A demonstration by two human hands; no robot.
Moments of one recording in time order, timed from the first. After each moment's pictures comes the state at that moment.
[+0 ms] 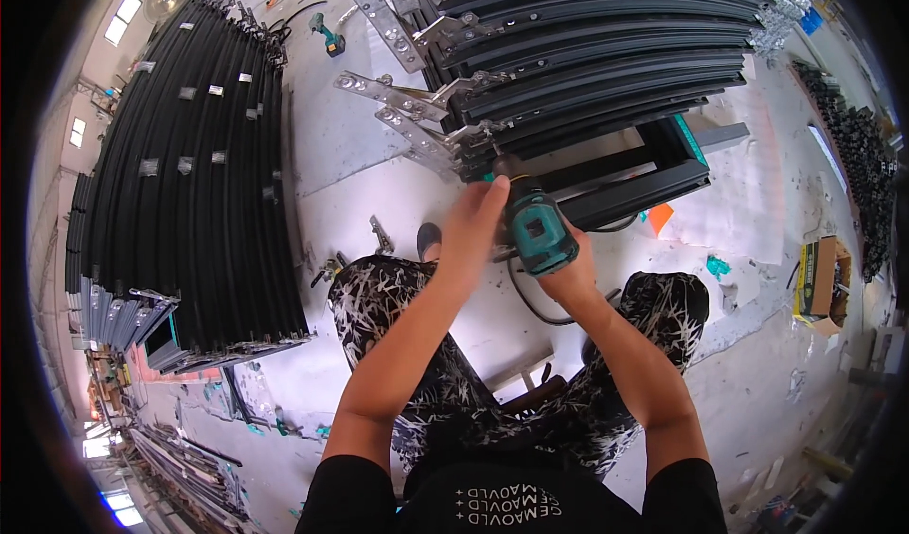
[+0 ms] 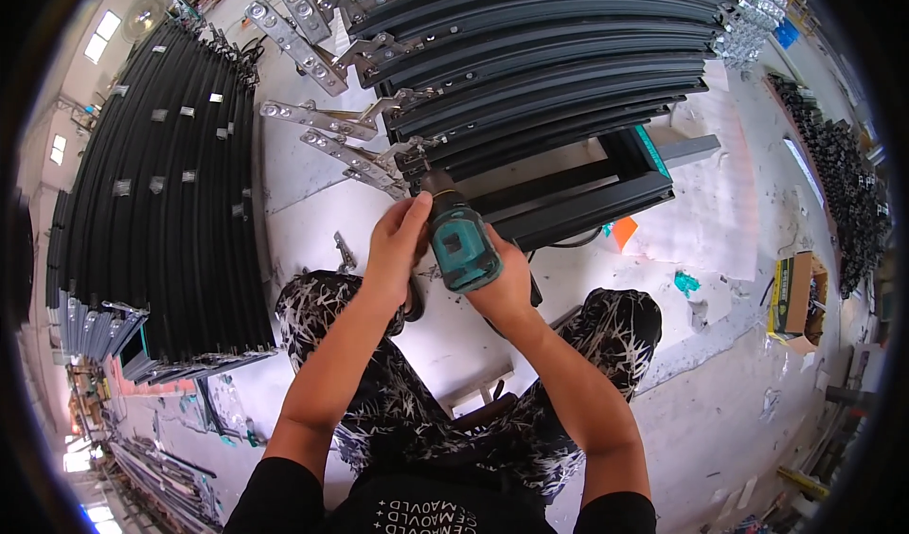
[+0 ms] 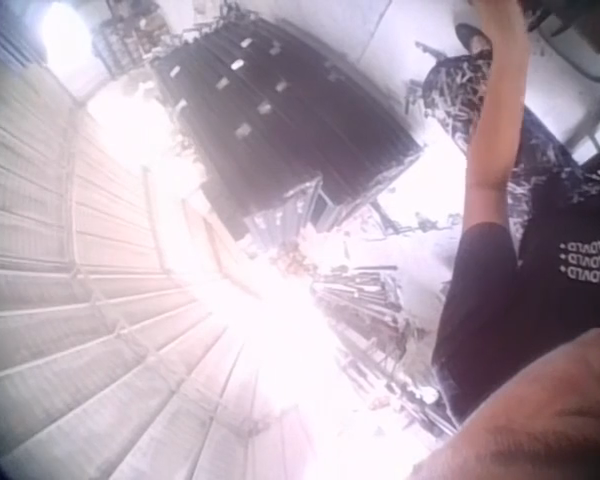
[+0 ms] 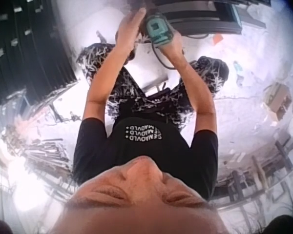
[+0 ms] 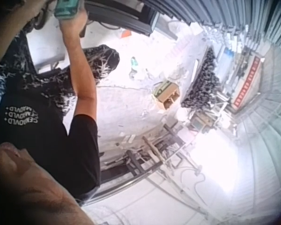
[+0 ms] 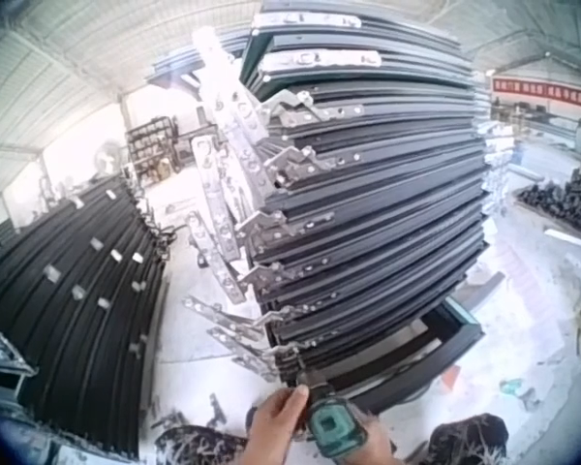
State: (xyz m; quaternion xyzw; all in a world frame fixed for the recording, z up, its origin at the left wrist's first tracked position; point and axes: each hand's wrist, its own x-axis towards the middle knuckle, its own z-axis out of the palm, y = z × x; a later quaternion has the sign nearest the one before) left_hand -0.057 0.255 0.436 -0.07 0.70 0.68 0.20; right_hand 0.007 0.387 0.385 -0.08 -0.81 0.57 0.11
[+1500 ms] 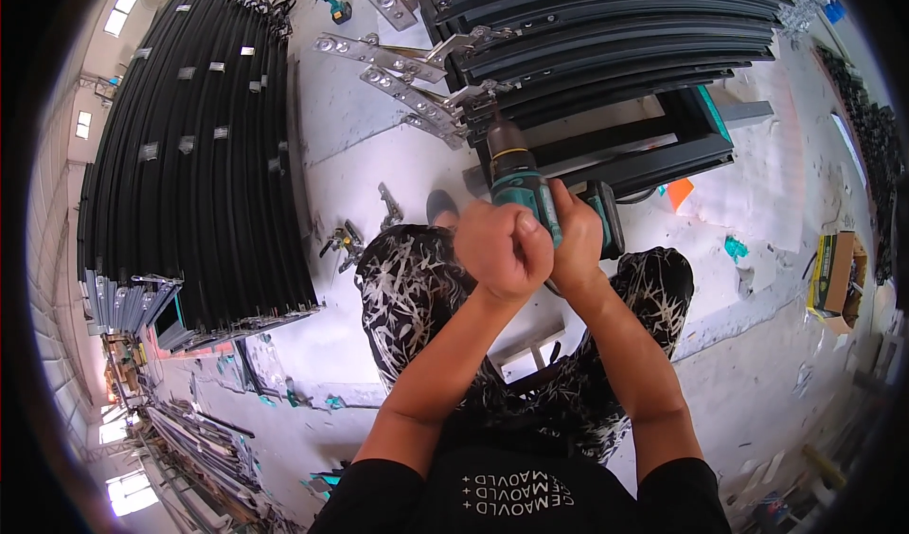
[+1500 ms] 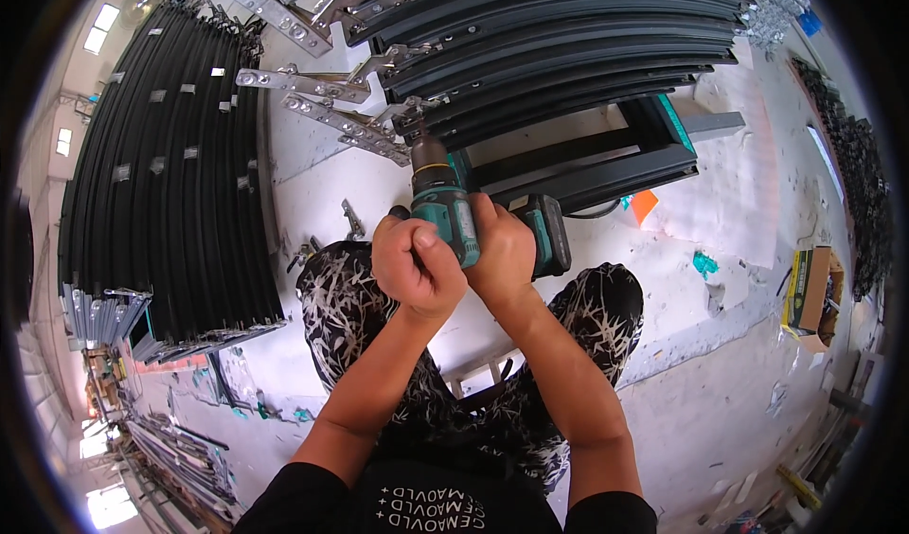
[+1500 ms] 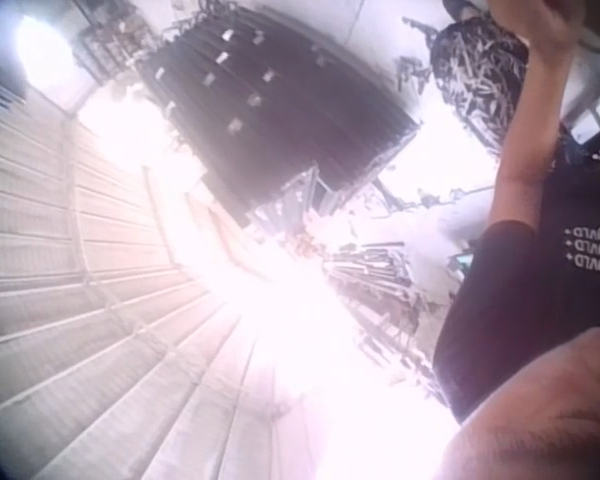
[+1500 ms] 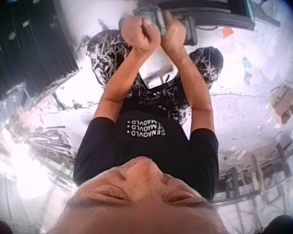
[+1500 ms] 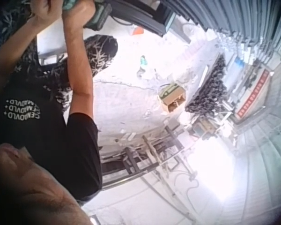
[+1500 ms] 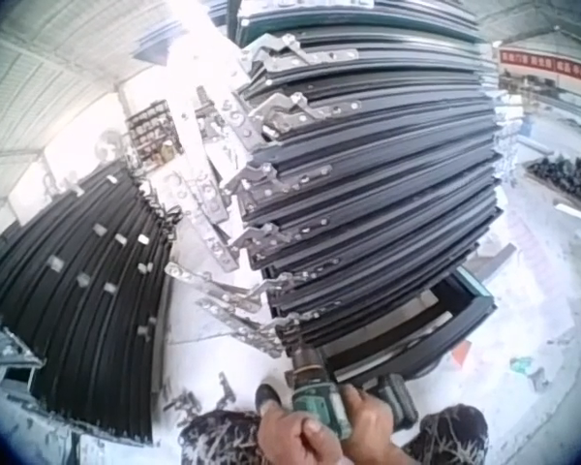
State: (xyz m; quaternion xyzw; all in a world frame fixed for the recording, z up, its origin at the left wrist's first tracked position) left_hand -0.021 0.288 0.402 0.22 0.74 0.45 -0.44; right_hand 0.001 0.379 0.377 -0.04 -0.87 0.44 0.22
